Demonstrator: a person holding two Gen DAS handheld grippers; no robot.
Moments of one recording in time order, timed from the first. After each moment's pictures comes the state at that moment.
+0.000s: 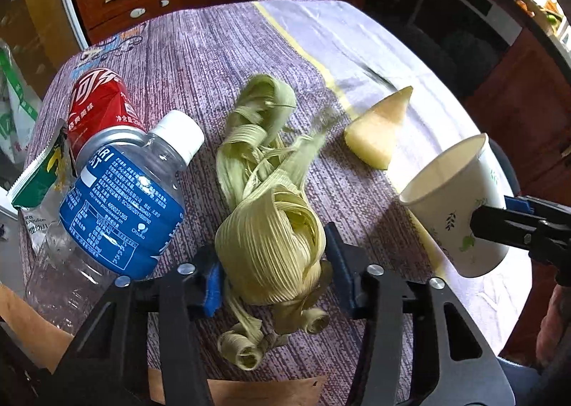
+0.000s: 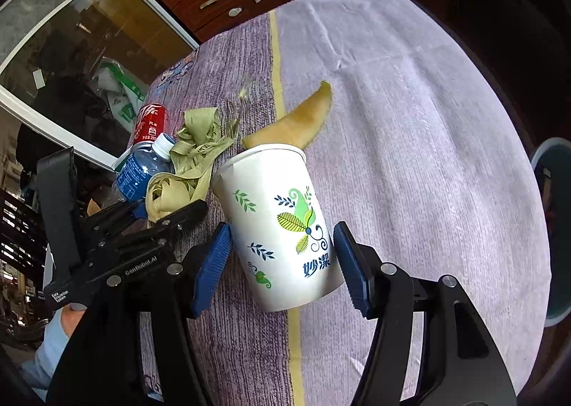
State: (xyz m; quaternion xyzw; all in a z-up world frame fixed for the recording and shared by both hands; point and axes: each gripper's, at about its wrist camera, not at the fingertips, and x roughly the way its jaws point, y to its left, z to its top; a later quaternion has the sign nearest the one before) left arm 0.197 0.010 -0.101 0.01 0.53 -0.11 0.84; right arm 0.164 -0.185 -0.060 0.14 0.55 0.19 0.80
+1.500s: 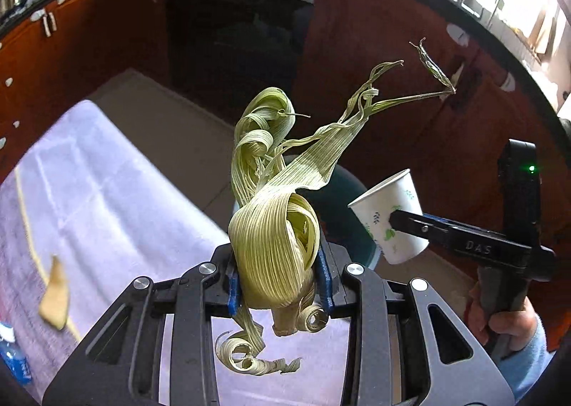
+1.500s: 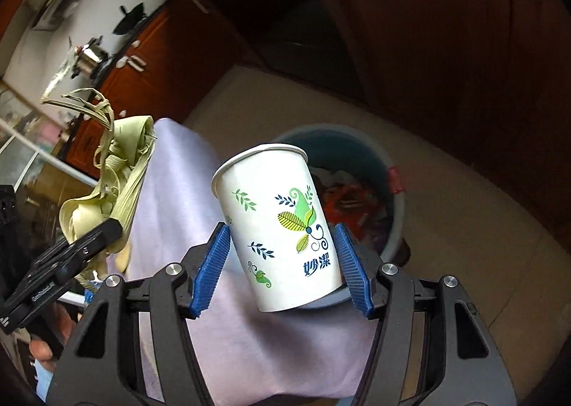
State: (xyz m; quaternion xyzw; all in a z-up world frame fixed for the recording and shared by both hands) left arm 0.173 -0.321 -0.025 0.11 0.46 -0.35 0.81; right arm 0.061 -0.531 -0.064 0.33 0.43 -0.05 0.84
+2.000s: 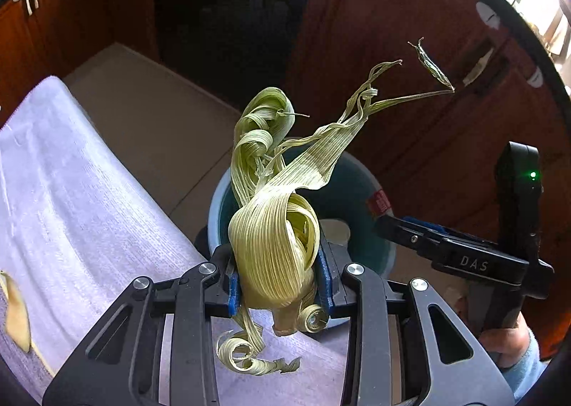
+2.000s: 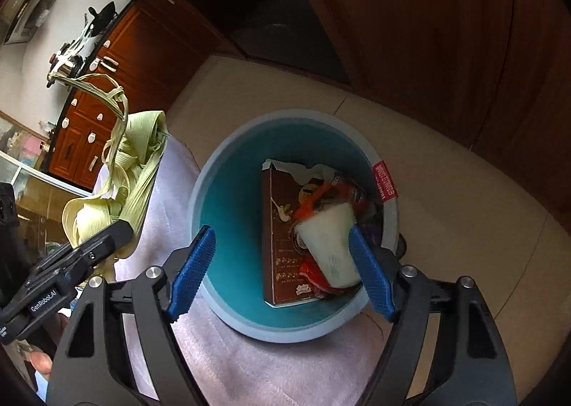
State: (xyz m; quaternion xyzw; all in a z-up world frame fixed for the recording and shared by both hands) left arm 0.215 -0.359 -0.083 0.10 0.51 -0.35 0.78; right arm 0.087 -0.549 -0.120 0.36 0.46 -0.07 0.81
